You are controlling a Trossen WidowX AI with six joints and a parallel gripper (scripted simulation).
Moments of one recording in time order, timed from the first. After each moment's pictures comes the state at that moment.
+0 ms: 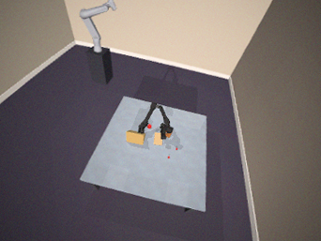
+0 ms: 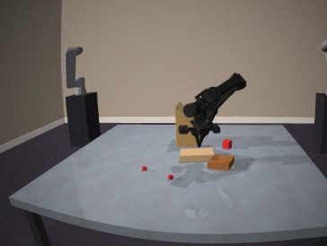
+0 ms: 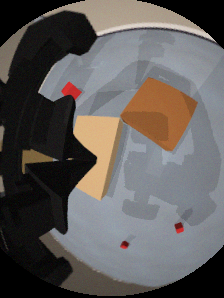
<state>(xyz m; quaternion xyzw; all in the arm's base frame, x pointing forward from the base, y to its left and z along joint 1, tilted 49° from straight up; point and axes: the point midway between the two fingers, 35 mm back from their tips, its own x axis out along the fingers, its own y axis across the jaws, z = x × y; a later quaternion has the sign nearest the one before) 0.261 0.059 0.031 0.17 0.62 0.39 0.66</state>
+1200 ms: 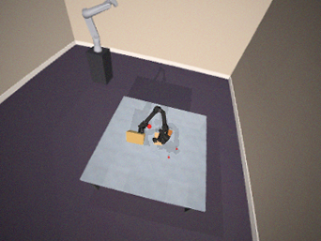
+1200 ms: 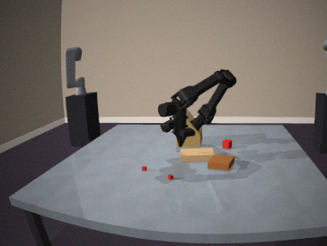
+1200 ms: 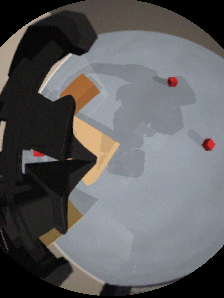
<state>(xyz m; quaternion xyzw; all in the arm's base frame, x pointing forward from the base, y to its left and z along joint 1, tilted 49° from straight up) 0.252 0.000 -0.039 0.52 0.73 -0.03 0.44</state>
